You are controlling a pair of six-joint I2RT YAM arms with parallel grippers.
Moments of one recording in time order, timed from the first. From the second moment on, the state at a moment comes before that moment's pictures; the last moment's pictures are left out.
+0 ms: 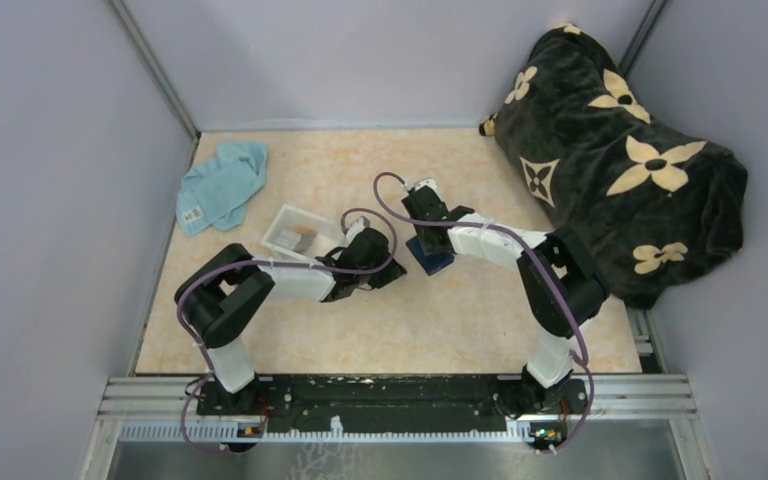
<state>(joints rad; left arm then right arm) -0.85 1.78 0.82 0.23 -0.16 -1.17 0.66 1.75 1.14 -0.41 0.41 0.18</state>
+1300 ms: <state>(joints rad) -0.85 1.81 0.82 0.29 -0.12 -1.19 0.69 1.84 1.20 -0.41 0.49 0.14</state>
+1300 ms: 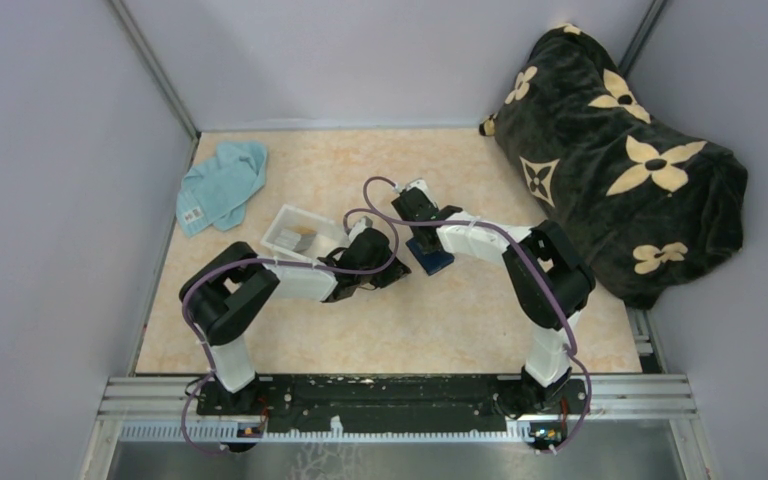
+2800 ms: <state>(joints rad) -0.85 1.85 0.85 0.33 -0.09 -1.21 0.69 1.80 1.18 -0.41 0.47 0.16</state>
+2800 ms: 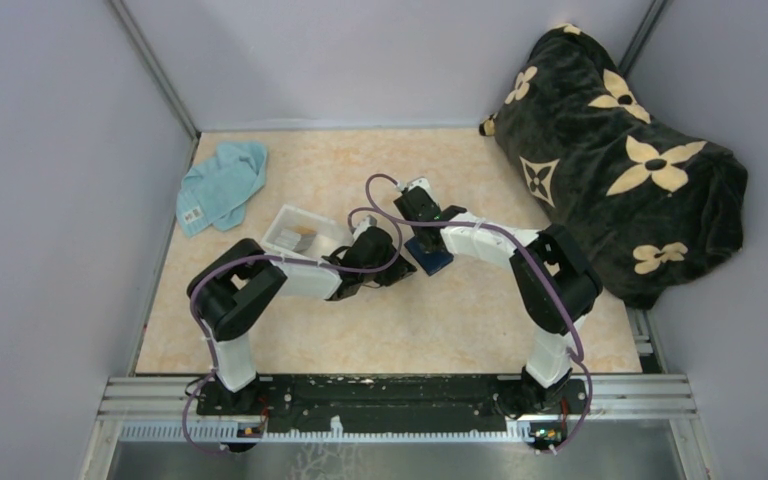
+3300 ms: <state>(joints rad) -0.85 1.88 0.89 0.33 -0.09 -1.21 0.69 1.80 1.18 -0.41 0.43 0.16</state>
